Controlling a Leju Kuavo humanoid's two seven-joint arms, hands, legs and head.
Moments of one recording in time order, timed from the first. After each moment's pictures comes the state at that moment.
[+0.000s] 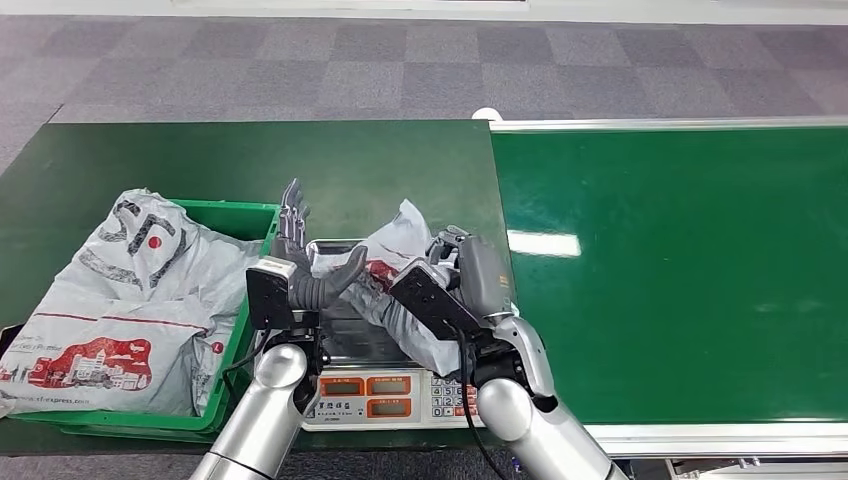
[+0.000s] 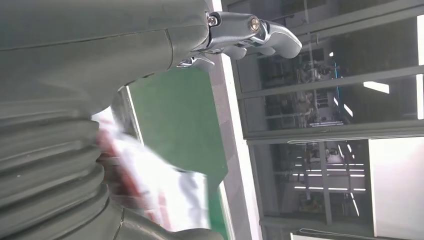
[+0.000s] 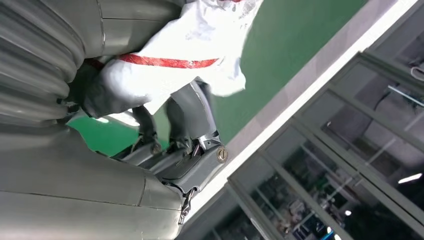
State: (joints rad) left arm -0.36 -0.24 -0.22 -1.11 0.01 0.33 -0.56; right arm -0.33 0.10 0.64 -1.37 0.70 -0.39 -0.06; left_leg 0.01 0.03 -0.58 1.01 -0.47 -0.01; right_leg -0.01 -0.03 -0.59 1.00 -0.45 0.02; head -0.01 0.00
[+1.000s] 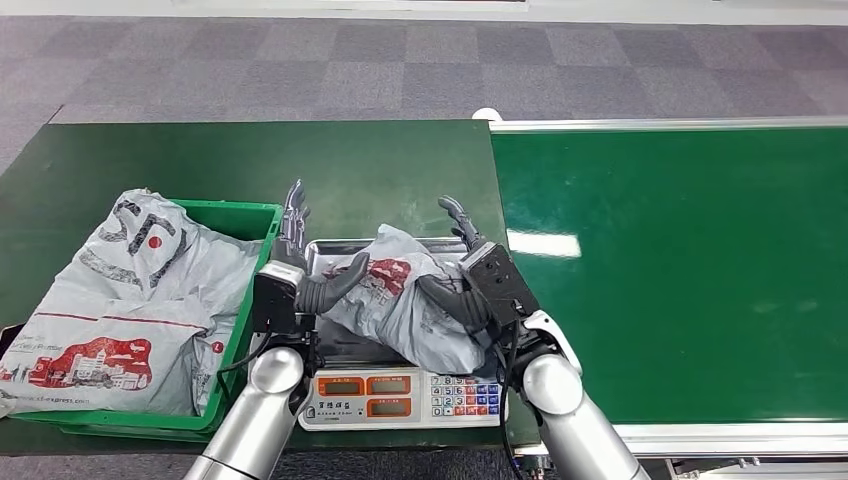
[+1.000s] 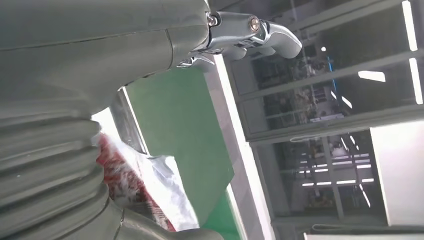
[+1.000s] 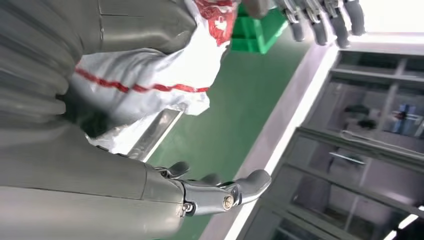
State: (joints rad) left arm -0.34 -0.20 -0.25 -1.14 -0.08 0.32 -0.53; right arm -0.31 0.07 0.50 -1.39 0.16 -0.10 -0.29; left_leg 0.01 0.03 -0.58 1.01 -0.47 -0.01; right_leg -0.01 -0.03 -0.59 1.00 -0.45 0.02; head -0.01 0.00
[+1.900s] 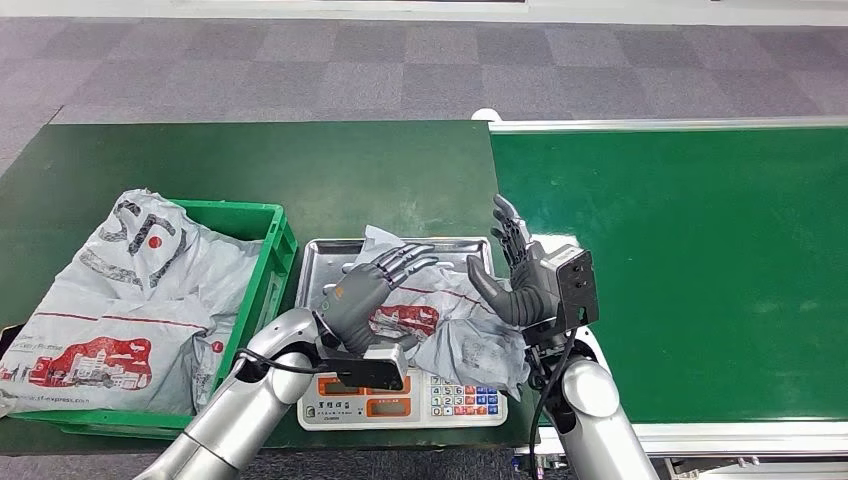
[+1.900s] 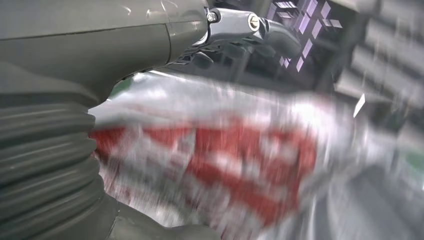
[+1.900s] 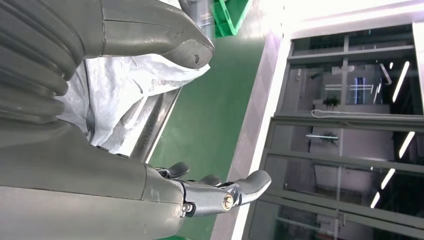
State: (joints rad) left arm -0.46 -0.04 -0.51 -1.07 -0.75 -0.01 -0.52; right arm -0.22 0.07 0.33 -1.41 0.00 -0.03 -0.41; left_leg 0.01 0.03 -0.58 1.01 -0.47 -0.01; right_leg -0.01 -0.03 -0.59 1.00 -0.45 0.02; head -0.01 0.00
